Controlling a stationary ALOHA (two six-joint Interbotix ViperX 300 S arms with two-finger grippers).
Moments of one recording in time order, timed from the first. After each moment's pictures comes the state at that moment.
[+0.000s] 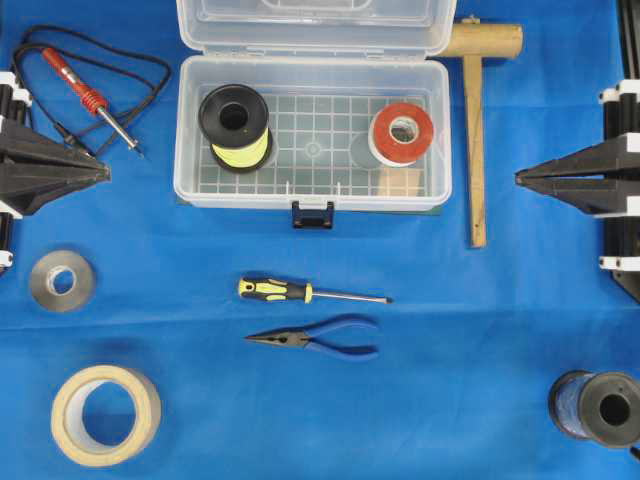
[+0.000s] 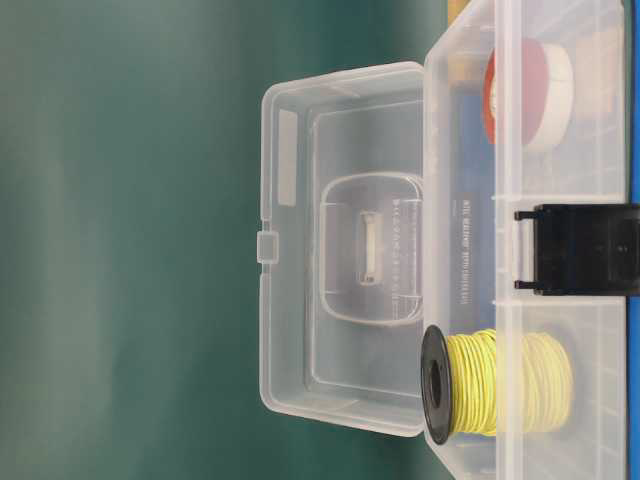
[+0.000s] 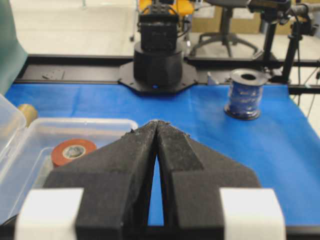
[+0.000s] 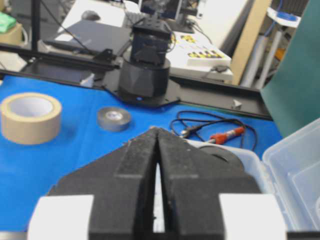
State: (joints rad) left arm 0.00 -0.97 1.18 0.00 -0.29 0.00; right arm 0.00 -0.96 1.19 0.00 -0.29 0.00
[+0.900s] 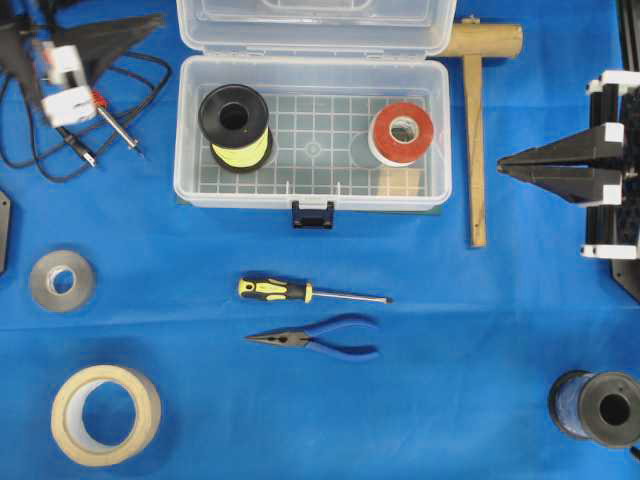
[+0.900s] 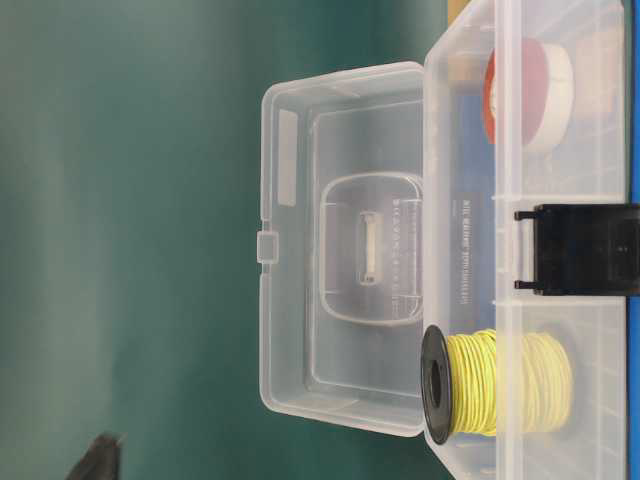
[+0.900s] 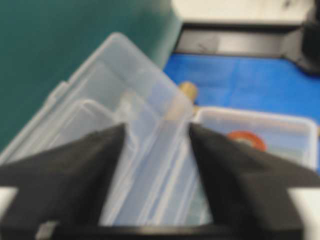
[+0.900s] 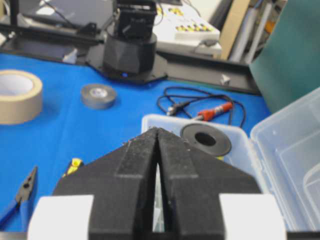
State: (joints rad) left arm 0.41 -0.66 0.82 -0.02 -0.04 0.21; right arm -0.05 -0.90 1.16 0.00 -0.24 -0.01
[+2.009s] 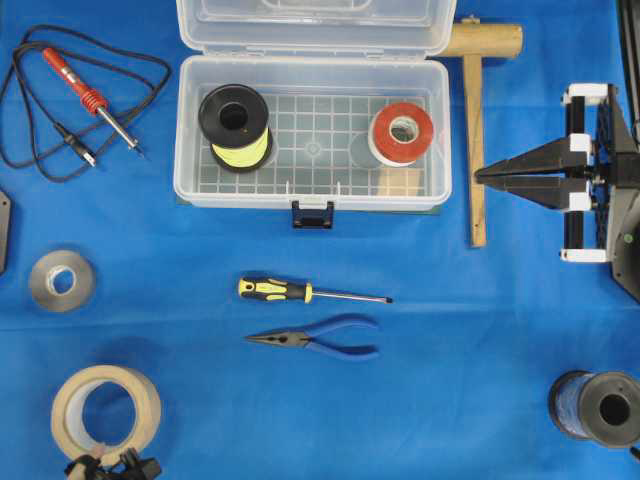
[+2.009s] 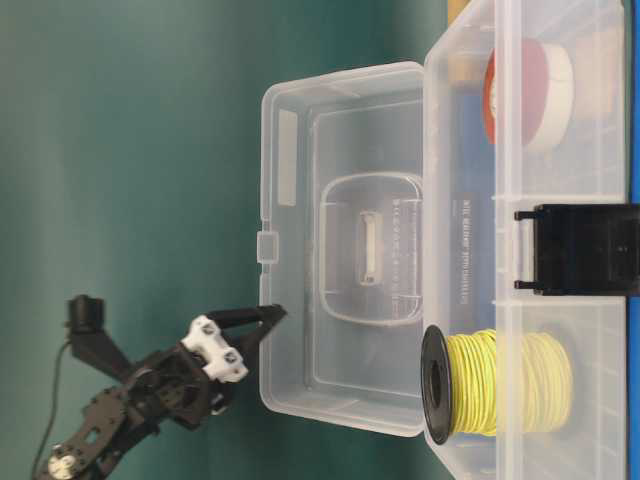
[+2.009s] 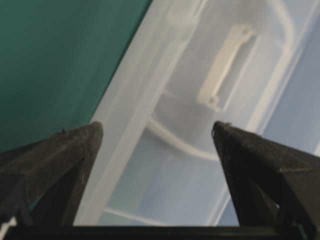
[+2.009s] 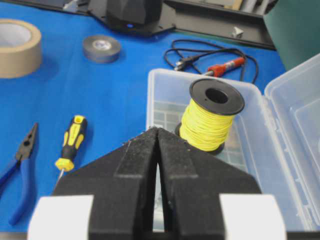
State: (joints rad) left arm 0.69 0.05 0.16 0.09 0.54 0.23; right arm -0.06 -0.81 1.16 0.00 -0.21 -0.01
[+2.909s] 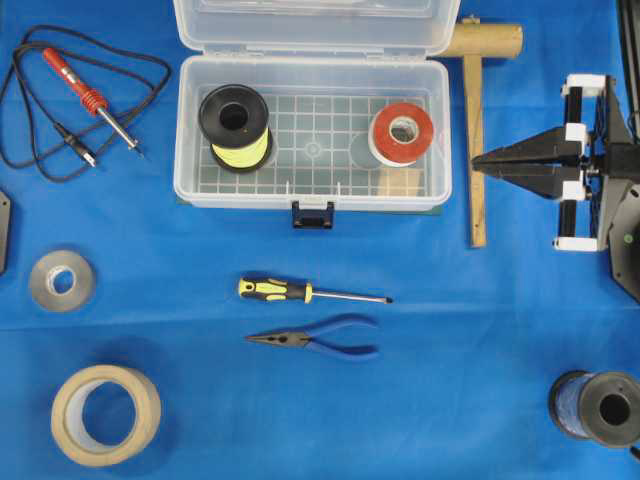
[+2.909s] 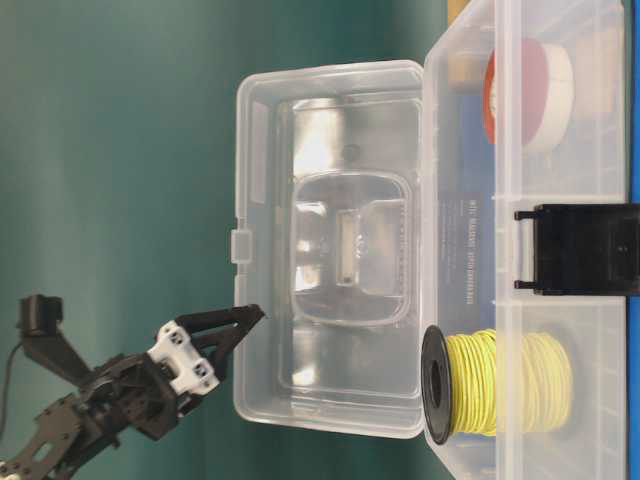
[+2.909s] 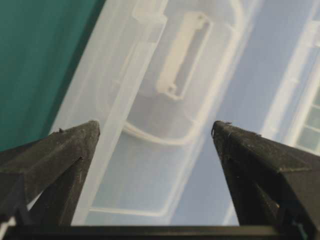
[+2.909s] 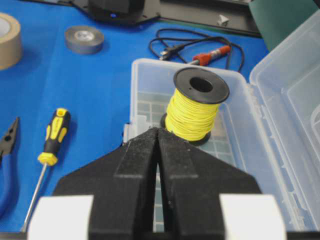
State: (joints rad) left arm 0.56 -0.05 0.18 0.09 0.68 0.23; right arm -0.10 -0.79 1.16 0.00 -0.21 -0.01
